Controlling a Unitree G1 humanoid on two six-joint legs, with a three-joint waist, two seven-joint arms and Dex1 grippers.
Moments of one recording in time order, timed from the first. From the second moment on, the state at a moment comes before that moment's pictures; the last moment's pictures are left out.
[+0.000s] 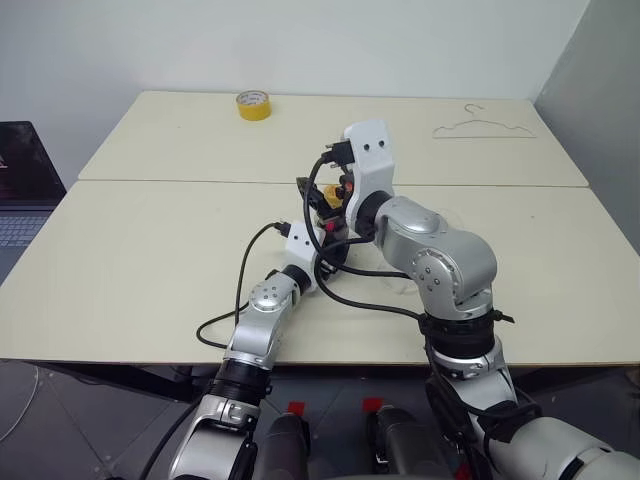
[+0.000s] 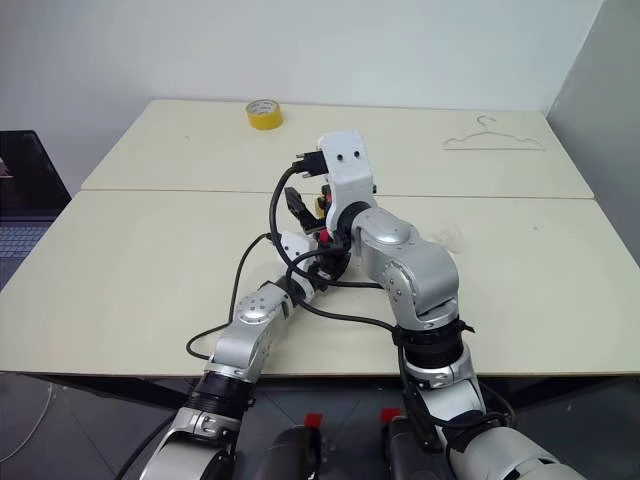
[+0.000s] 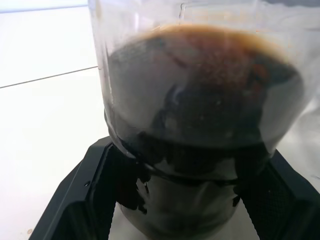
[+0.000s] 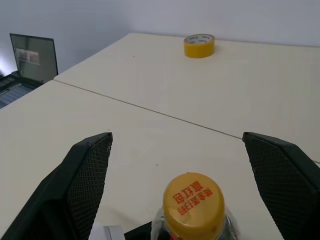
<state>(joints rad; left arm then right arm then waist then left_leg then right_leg) -0.43 0.11 -0.11 0.24 -0.07 0.17 -0.34 -0.83 0.12 0.08 -0.25 0.22 1.07 0.04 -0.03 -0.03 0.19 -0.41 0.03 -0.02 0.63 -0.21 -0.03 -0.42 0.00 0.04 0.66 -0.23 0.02</state>
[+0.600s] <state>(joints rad) -0.43 0.11 -0.11 0.24 -0.07 0.17 -0.33 -0.80 0.12 0.09 -0.25 0.22 1.07 0.02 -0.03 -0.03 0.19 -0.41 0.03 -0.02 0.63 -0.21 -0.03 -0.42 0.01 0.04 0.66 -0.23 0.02</state>
